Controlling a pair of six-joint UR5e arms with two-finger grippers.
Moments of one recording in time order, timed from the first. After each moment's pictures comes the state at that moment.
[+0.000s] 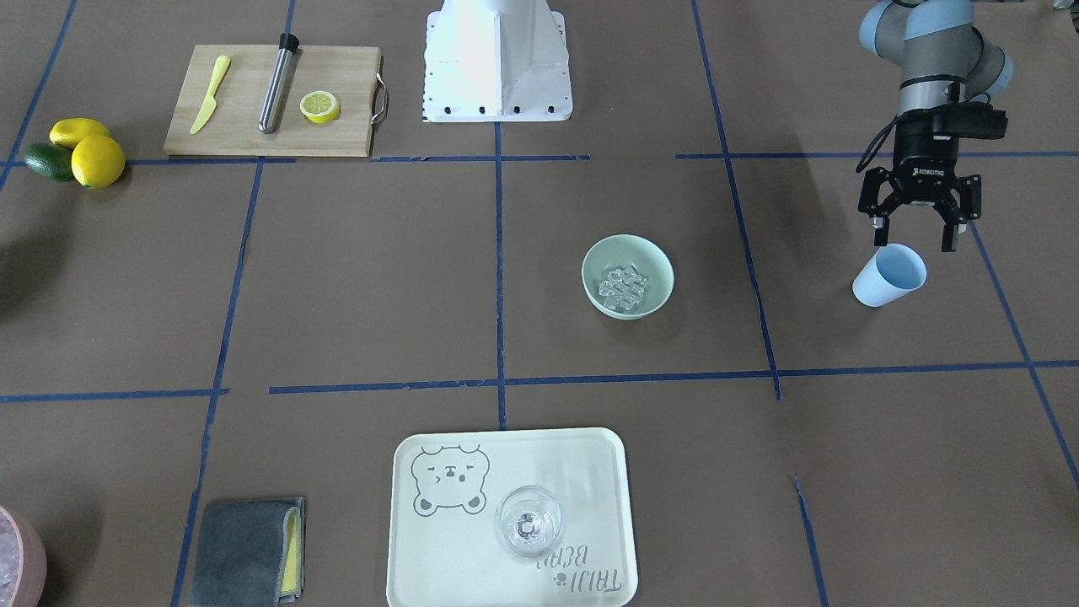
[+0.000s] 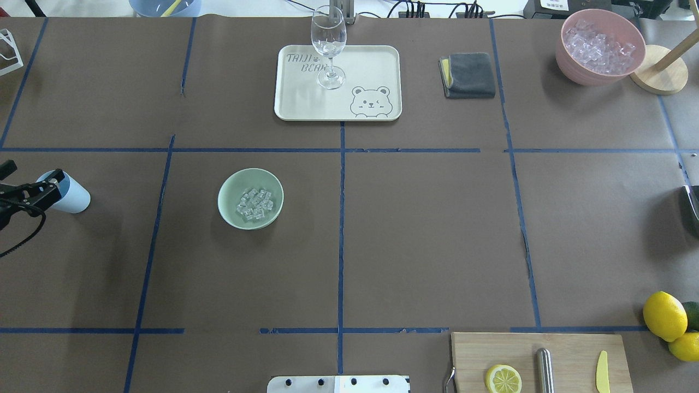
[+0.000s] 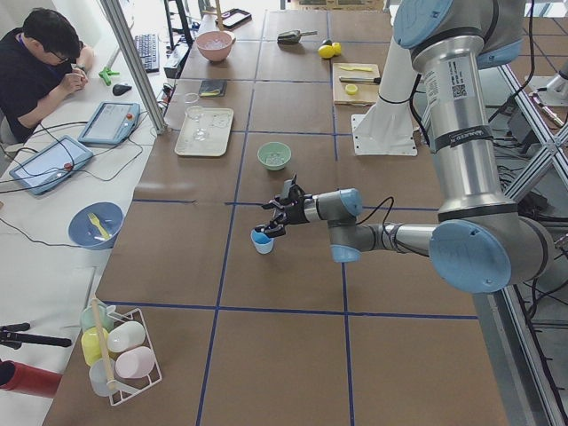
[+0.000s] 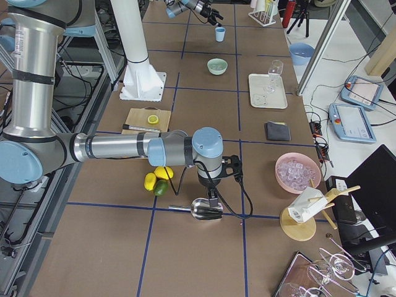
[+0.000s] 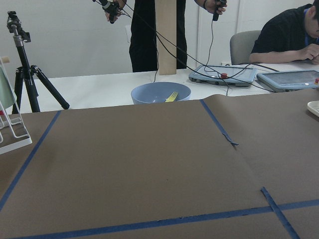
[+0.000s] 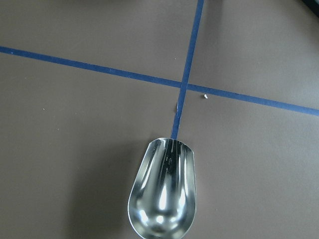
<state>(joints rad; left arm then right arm) -0.58 -1.27 -1.72 -3.01 -1.06 -0.85 1.58 -1.73 1.84 -1.56 2.33 -0.12</state>
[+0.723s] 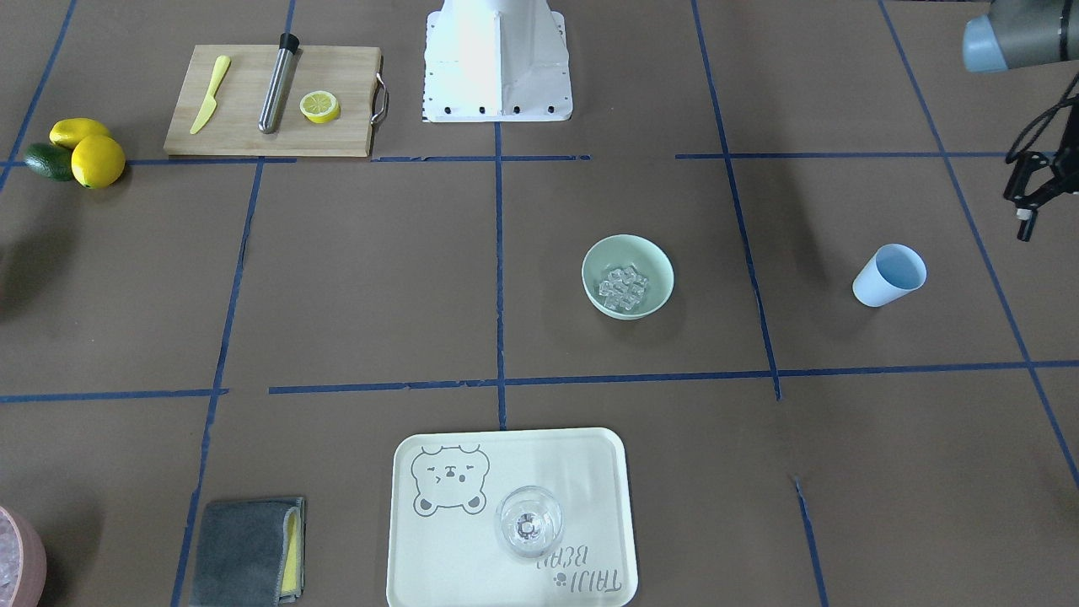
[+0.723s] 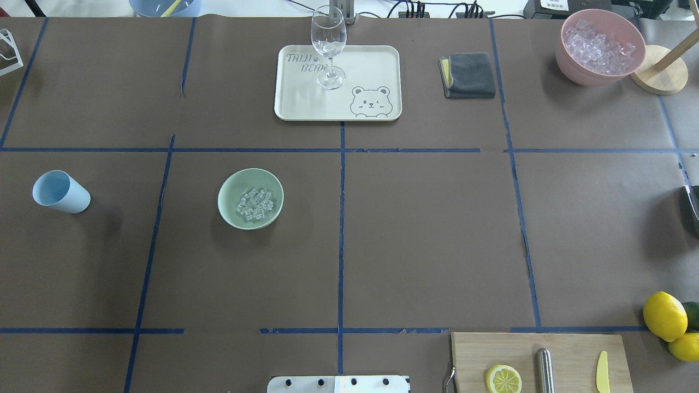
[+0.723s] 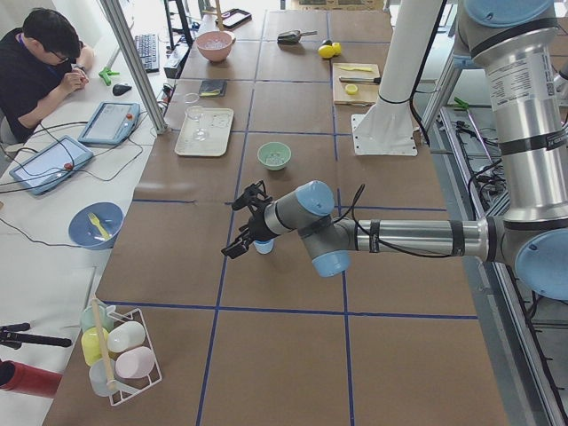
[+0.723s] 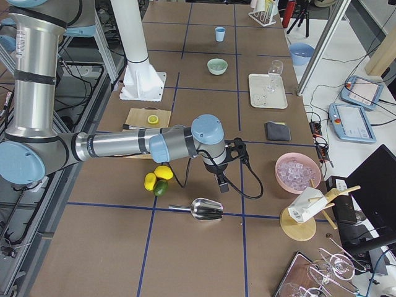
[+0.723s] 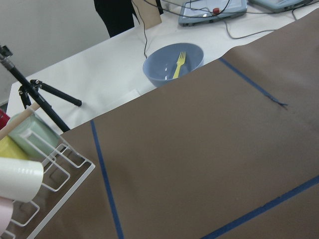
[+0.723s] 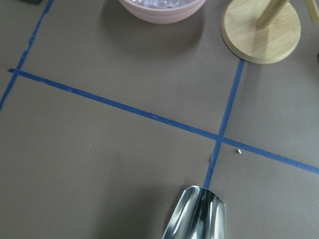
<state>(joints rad) -1.33 -1.33 -1.76 -2.61 -1.96 -0.32 1.56 -1.71 1.86 -1.40 2.40 -0.09</state>
